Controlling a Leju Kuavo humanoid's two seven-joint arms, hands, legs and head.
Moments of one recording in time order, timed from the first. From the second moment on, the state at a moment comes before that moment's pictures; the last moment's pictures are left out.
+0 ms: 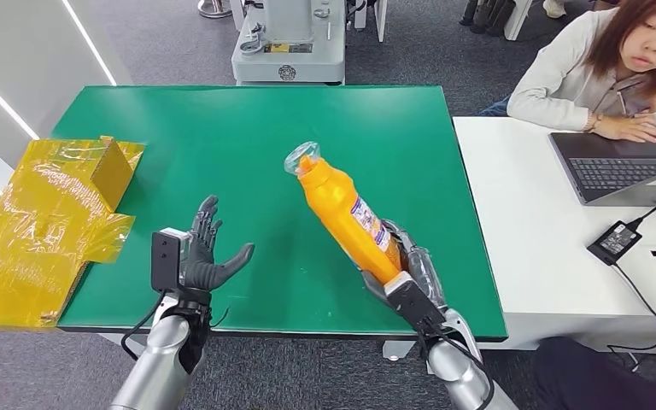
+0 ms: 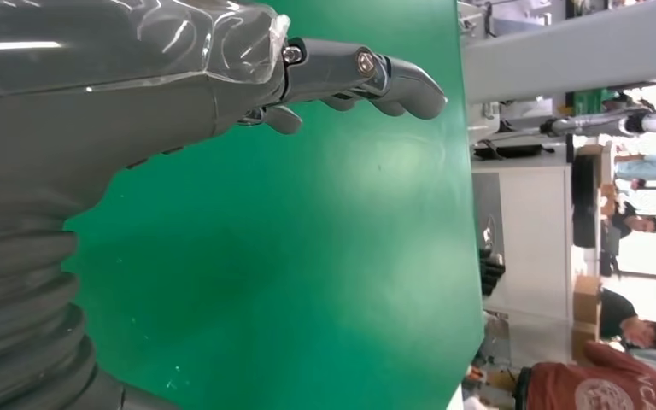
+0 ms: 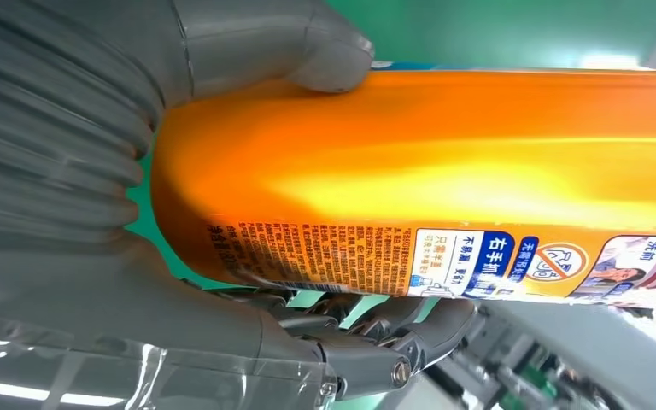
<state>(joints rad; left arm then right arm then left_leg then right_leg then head) -0.29 -0.12 -0.26 -0.99 0.12 0.06 -0.39 -0.25 -0.07 0.55 -1.13 0.23 -0.20 -0.33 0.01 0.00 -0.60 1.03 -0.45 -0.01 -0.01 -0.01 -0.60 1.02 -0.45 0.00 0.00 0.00</state>
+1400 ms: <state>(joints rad) -0.59 -0.26 -0.48 -0.82 0.42 0.00 -0.28 -0.43 0.13 0.45 -0.92 0.43 -0.26 -0.32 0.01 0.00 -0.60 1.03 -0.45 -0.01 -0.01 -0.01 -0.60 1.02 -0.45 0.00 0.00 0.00</state>
